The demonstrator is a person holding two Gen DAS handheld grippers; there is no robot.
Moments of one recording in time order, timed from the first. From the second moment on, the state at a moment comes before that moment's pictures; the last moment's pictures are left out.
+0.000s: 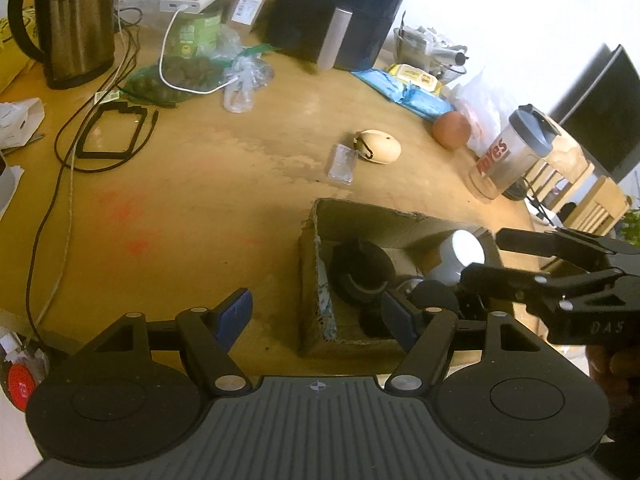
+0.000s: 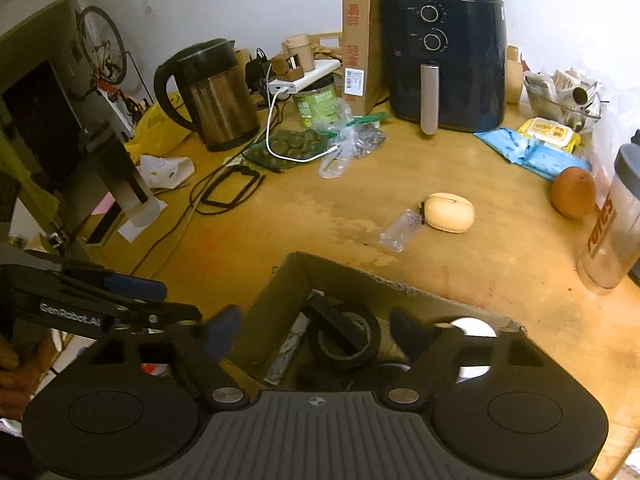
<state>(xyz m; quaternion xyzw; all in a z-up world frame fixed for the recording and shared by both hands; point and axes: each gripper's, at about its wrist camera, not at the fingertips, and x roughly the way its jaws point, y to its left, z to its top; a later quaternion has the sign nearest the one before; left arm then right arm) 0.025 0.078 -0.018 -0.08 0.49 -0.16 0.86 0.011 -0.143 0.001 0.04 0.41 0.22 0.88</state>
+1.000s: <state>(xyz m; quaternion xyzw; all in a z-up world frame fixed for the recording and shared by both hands) 0.028 0.051 -0.021 -0.04 0.49 -0.19 0.85 0.000 -0.189 -0.031 0.04 0.47 0.08 0.88</state>
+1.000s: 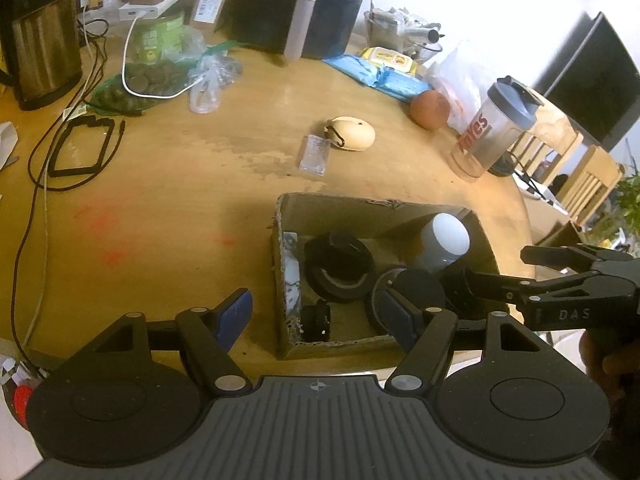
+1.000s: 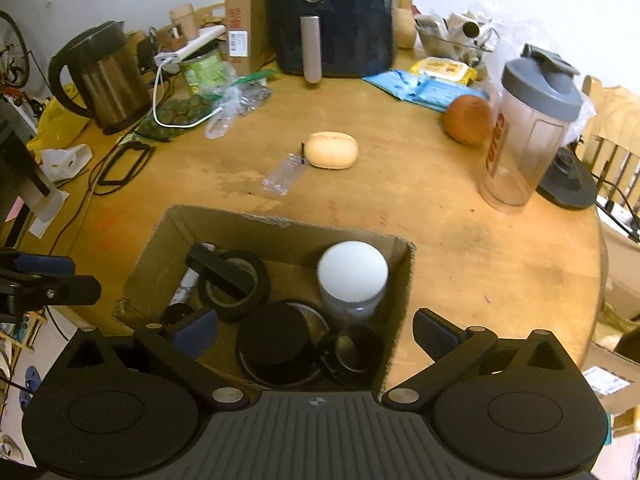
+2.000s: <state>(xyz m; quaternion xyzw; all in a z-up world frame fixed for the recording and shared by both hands) 0.085 0.027 0.002 -0.03 0.47 -0.18 0.87 0.066 -0.242 -0.010 0.04 0.43 0.02 0.90</state>
